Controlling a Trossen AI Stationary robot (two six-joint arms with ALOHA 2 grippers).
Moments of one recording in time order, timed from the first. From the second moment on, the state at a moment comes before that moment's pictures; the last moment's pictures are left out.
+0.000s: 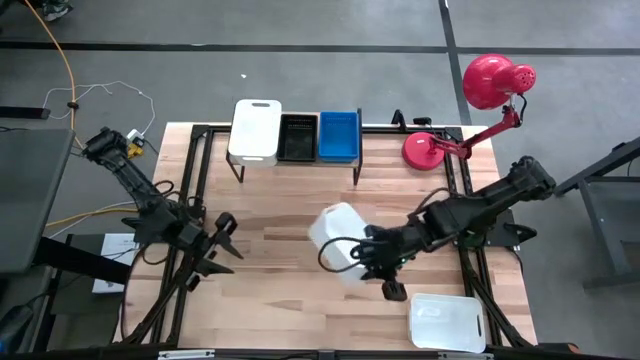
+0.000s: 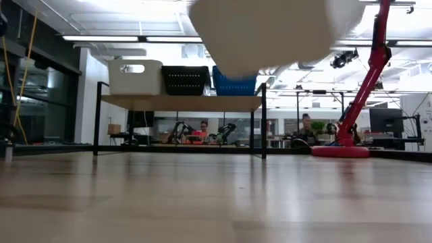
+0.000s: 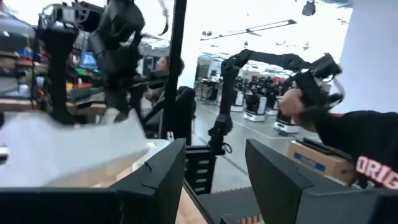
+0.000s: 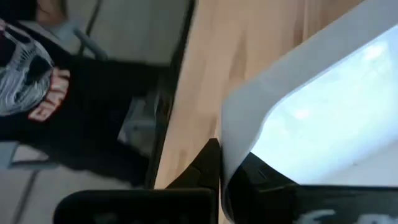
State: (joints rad) left arm -0.69 0.71 0.31 0.60 -0.37 -0.06; right arm 0.43 1.51 1.42 -0.75 -0.11 0.38
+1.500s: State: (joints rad) left arm -0.88 0.72 0.31 0.40 -0.98 -0.08; right arm -0.16 2.05 2.17 -0.39 0.05 0.05
